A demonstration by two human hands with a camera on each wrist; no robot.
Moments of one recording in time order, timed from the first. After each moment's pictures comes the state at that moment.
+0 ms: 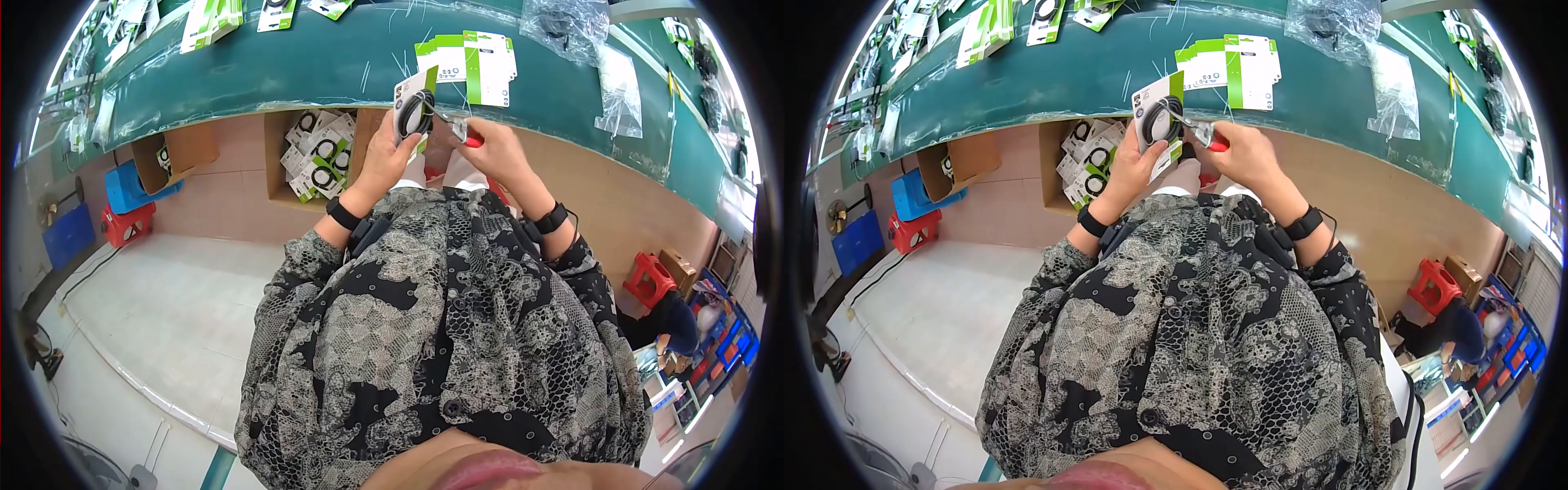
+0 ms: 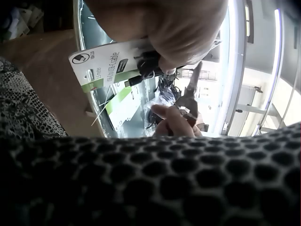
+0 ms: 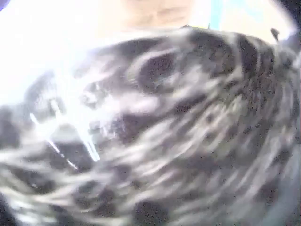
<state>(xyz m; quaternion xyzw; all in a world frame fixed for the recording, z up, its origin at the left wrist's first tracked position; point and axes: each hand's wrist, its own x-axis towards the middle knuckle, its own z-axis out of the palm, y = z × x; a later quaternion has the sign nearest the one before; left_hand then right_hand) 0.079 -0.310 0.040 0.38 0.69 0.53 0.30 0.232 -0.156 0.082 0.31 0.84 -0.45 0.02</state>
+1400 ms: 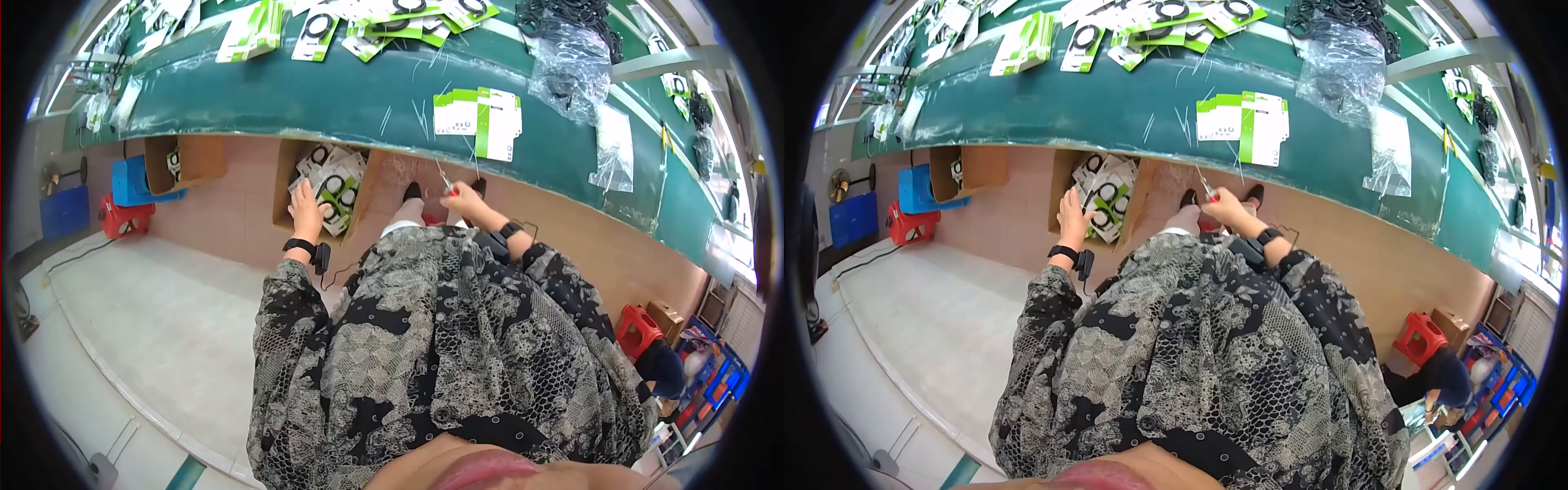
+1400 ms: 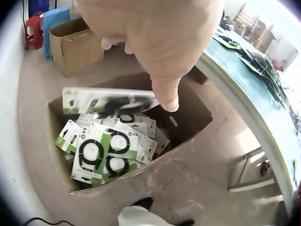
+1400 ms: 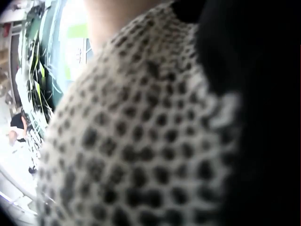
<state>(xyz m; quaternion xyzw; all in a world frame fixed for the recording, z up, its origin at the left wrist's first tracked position) -0.020 -0.470 -0.075 0.31 0.92 0.19 0.15 0.228 -0.176 -0.039 0.42 0.68 -0.57 0.18</state>
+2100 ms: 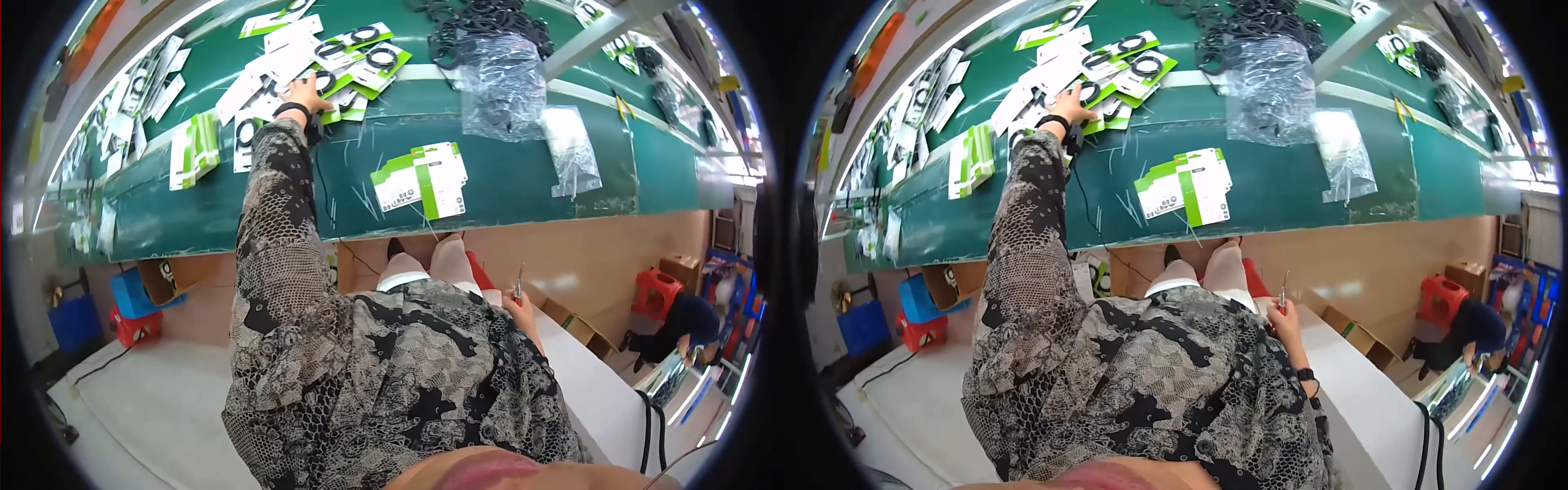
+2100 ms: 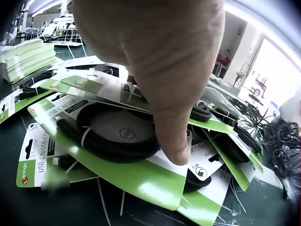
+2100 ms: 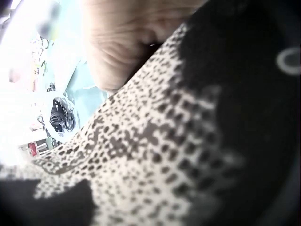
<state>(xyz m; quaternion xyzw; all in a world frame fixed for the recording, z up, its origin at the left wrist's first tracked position) -0.218 -0.002 -0.032 0.48 0.87 -0.01 0.11 0.450 -0.195 0.006 0.66 0.46 -0.59 -0.10</state>
